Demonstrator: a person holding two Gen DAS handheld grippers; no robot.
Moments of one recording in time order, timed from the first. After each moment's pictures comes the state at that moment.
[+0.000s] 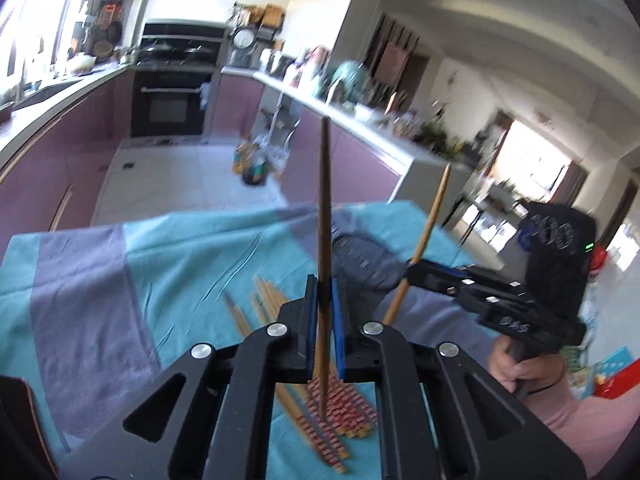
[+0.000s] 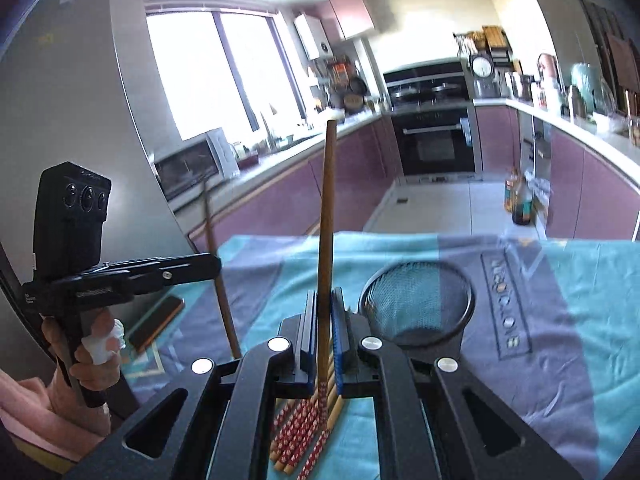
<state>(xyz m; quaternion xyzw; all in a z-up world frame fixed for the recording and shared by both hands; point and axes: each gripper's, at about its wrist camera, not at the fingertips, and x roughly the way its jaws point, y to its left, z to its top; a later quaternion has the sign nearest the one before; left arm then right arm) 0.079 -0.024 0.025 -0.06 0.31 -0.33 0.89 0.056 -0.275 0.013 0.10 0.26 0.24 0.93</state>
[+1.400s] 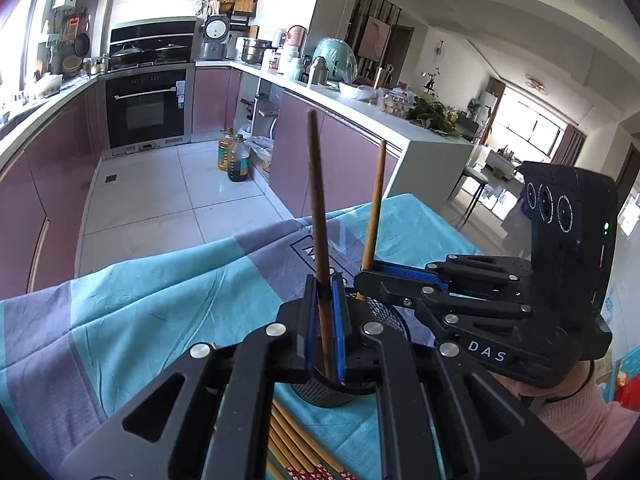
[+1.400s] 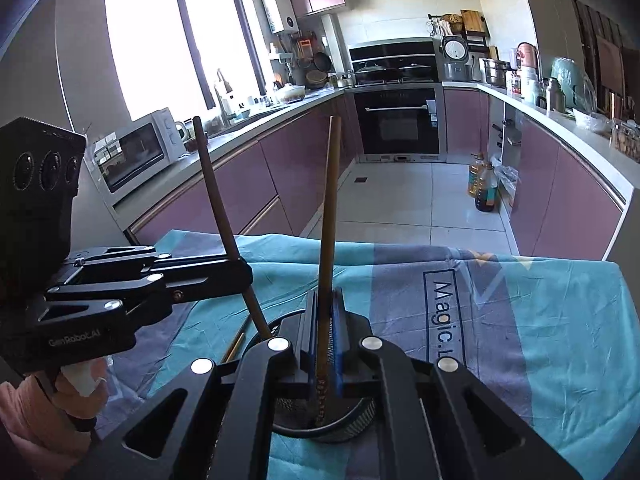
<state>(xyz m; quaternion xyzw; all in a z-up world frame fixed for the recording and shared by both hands) 0.145 -0.147 0.029 0.01 0.34 -0.35 0.87 0.136 -0.300 -0.005 0.06 0.33 0.17 0.93</state>
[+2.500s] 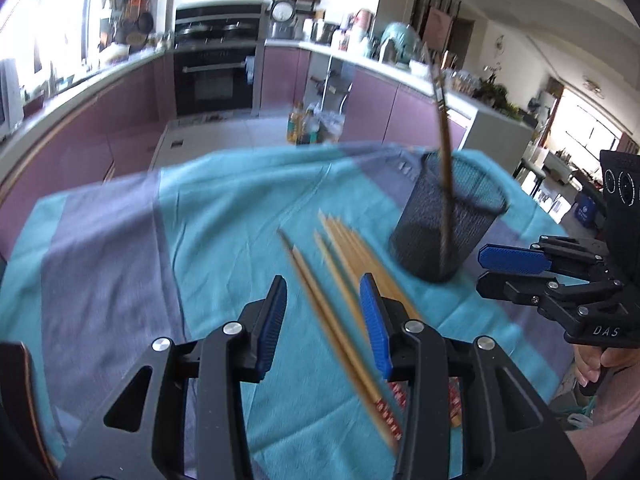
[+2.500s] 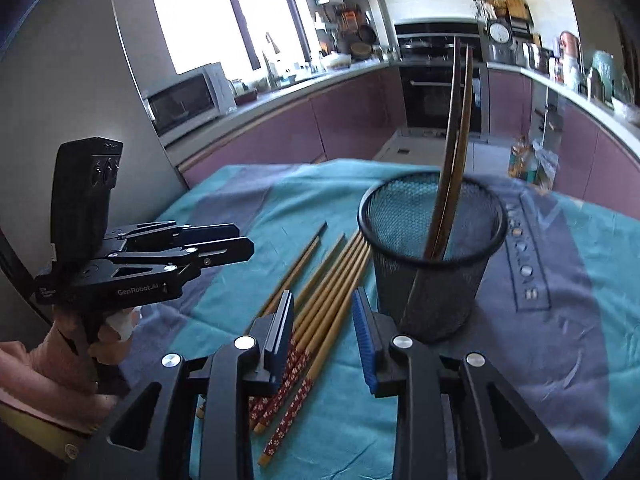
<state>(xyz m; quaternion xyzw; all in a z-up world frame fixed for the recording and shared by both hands) 0.085 -0.029 -0.070 0.02 0.38 -0.23 0.90 0.061 -0.246 -0.057 0.04 0.37 0.24 0.89</state>
